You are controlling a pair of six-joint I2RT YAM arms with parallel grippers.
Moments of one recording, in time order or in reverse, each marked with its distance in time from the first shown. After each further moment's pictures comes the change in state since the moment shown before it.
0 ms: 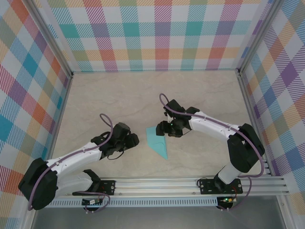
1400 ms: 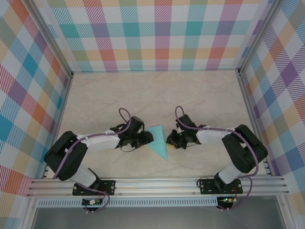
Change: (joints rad) left arm -0.034 0.379 0.151 0.206 0.244 -0.043; right arm -0.081 -0.023 -0.413 0.511 -0.136 0.345
